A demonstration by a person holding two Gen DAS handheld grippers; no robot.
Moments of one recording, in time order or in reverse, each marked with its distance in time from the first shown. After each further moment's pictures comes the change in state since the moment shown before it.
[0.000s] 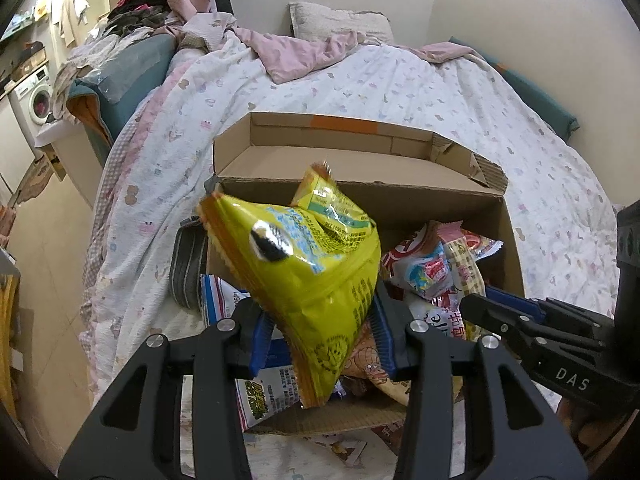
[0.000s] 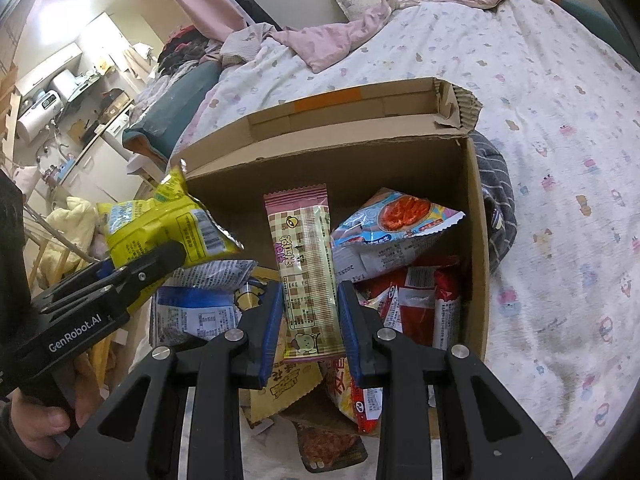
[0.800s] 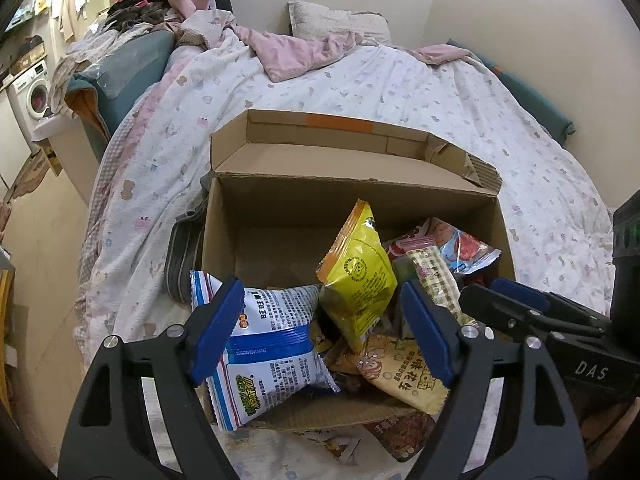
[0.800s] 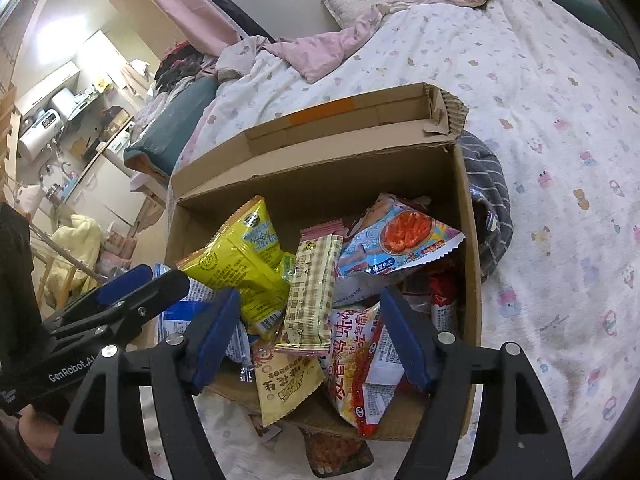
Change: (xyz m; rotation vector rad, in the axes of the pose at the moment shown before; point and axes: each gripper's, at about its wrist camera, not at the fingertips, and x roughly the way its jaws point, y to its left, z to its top) left arm -0.002 0.000 -0.003 -0.016 -0.001 -0.019; right arm -0.006 -0.008 0.002 0.051 -0.033 0.018
